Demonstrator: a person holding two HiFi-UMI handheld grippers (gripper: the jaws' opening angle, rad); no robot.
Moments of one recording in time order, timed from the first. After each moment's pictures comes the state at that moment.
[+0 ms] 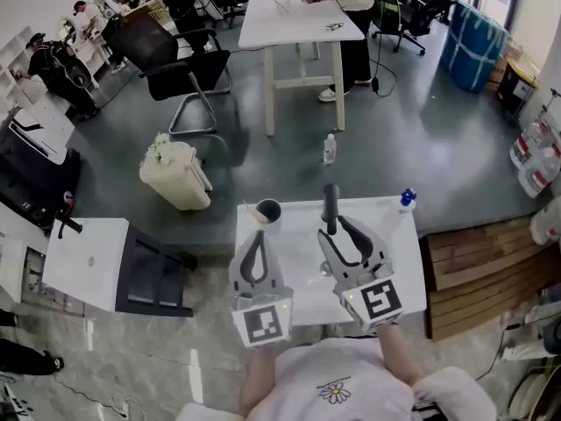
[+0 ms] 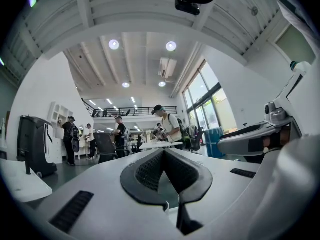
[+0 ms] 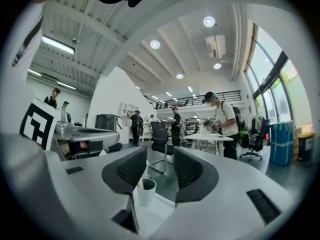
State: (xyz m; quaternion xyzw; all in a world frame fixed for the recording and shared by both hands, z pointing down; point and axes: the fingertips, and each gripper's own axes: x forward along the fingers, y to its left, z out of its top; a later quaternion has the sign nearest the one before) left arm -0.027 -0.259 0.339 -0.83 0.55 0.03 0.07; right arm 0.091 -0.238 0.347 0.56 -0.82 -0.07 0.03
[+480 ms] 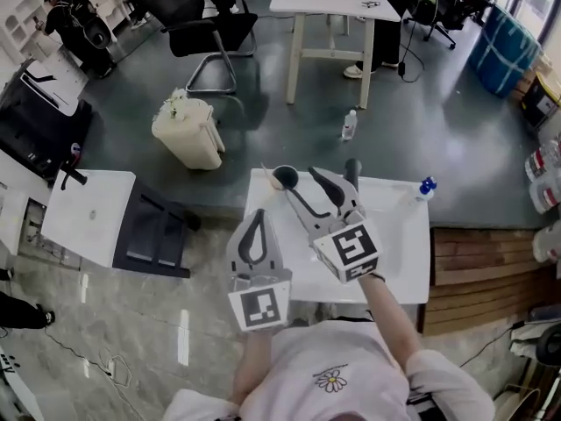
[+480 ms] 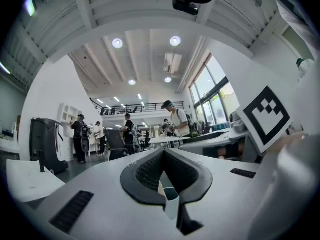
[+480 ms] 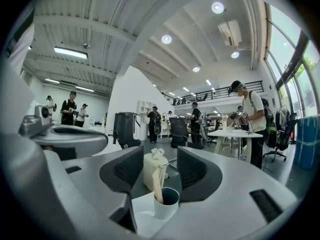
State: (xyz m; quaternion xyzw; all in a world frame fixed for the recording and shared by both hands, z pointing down) left arm -0.063 -0.251 0.348 -0.80 0.59 0.02 0.06; right arm 0.005 -0.302 0.356 0.47 -0.88 -0.04 0.05
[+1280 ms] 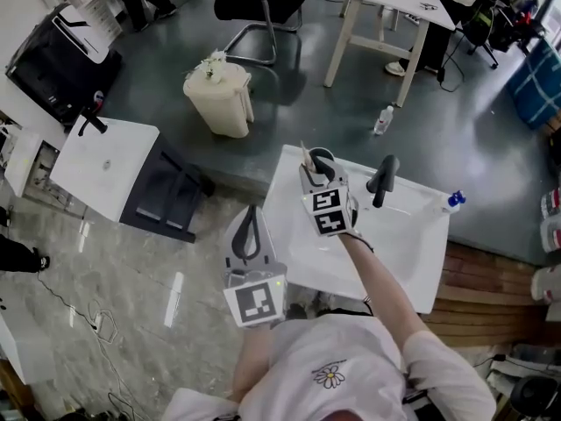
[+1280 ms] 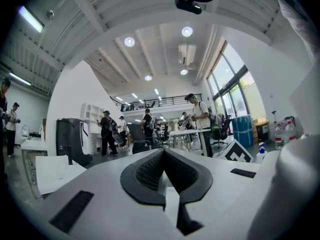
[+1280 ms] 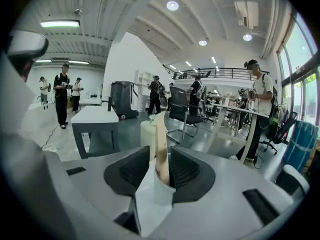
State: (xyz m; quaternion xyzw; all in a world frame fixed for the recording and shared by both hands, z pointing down) left arm -0.141 -0.230 0.374 -0.73 0.68 0.00 0.03; right arm -0.050 -0.382 0.514 0.47 -0.85 0.01 0.21
